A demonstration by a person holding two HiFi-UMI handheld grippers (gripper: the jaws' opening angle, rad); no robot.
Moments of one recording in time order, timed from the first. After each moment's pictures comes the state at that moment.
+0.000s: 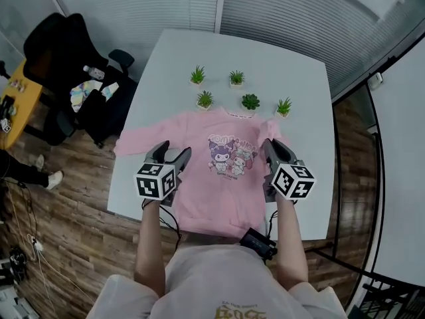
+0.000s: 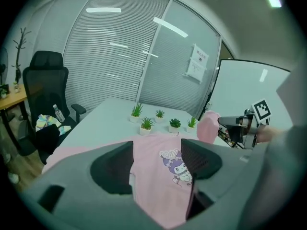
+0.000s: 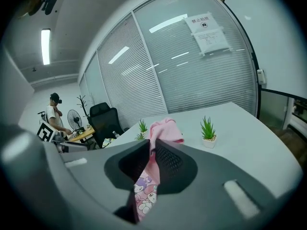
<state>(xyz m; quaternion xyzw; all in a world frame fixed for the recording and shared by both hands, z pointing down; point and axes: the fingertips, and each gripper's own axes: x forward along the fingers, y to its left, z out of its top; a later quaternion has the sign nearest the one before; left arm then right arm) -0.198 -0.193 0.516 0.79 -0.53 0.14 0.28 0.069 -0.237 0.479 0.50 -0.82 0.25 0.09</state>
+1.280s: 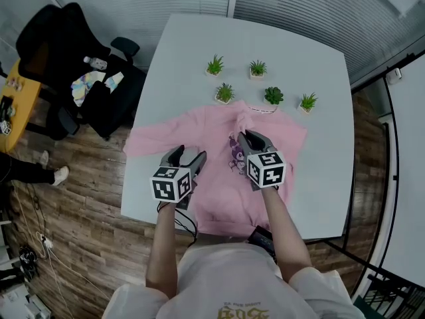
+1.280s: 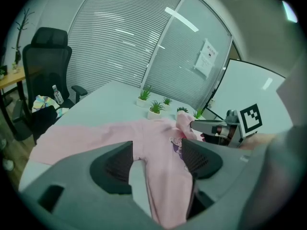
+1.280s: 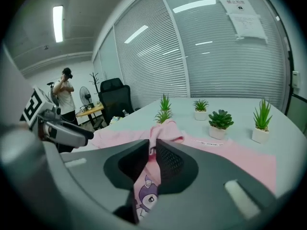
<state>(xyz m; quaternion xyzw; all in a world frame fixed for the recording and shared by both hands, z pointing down) -0.225 -0.197 0.587 0.77 -0.51 0.14 0.35 -0.083 -0.266 0.581 0.42 -0.86 0.21 0.20</state>
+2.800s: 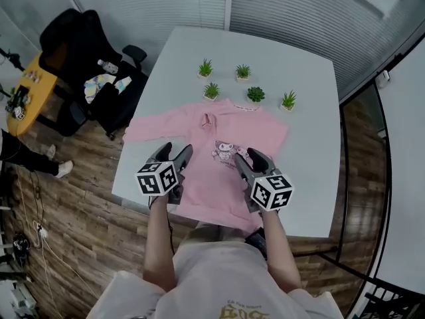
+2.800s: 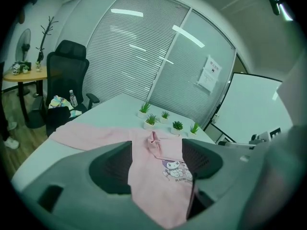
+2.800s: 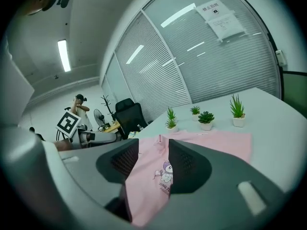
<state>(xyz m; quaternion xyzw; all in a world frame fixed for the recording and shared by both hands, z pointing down) -0.195 -0.145 0.526 0.74 -0.58 0.07 0.34 0.000 -0.151 0.507 0.38 -0.88 0.27 0.08</state>
